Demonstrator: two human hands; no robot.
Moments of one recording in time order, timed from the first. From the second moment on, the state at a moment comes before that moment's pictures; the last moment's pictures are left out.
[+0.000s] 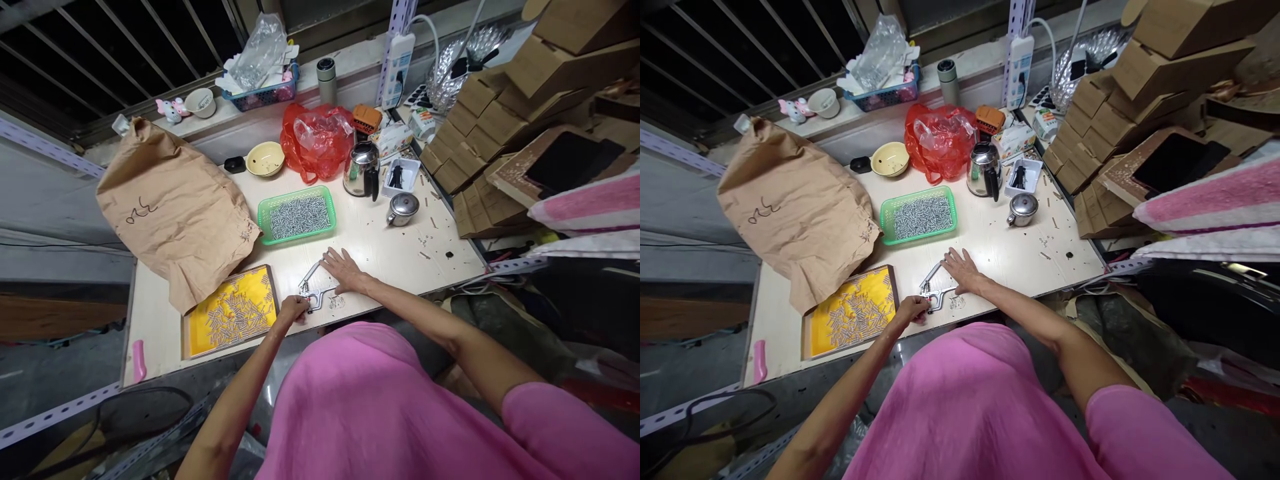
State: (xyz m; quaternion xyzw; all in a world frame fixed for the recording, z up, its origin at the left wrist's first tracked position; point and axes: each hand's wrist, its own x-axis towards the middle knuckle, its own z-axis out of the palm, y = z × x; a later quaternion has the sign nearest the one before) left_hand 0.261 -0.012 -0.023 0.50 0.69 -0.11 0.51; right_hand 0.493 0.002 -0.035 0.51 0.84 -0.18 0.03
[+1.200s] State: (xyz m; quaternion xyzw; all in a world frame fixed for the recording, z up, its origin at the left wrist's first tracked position) left_hand 0.338 -0.006 -0.017 0.86 0.48 -0.09 0.14; right_hand 0.487 -0.004 -0.023 0.52 0.84 -0.18 0.03
